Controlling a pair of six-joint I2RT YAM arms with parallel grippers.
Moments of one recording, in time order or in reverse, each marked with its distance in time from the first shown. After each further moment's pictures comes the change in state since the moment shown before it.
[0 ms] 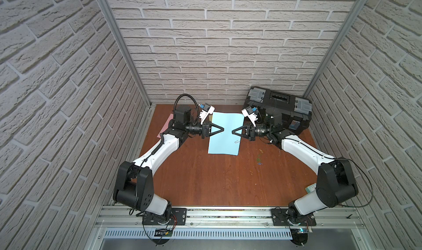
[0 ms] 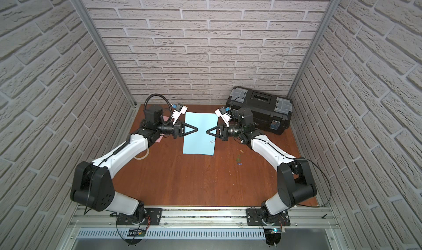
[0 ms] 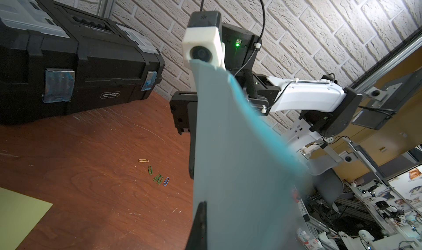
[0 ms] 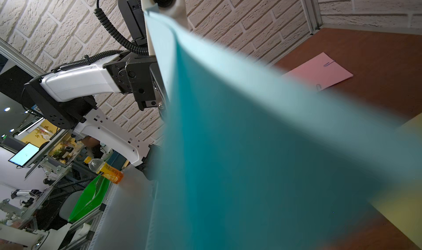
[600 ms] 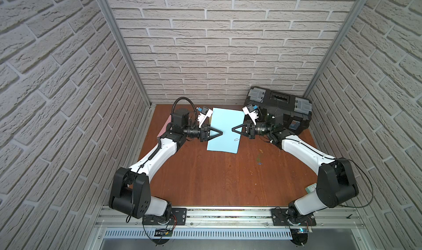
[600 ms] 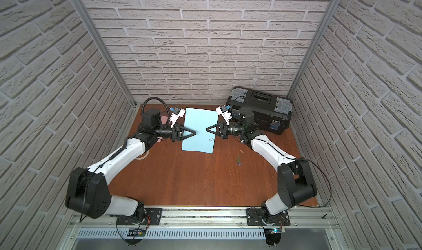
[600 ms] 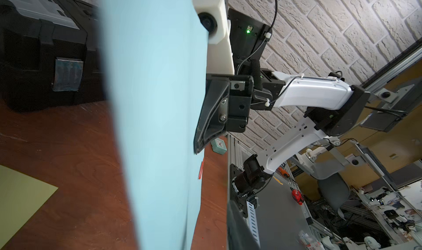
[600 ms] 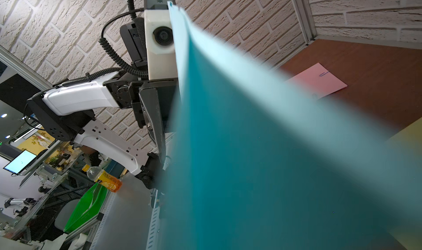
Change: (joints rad) left arm 0.010 -0.076 -0.080 -0.024 -0.034 0.010; right arm 0.000 -0.008 0.002 0.071 0.023 0.062
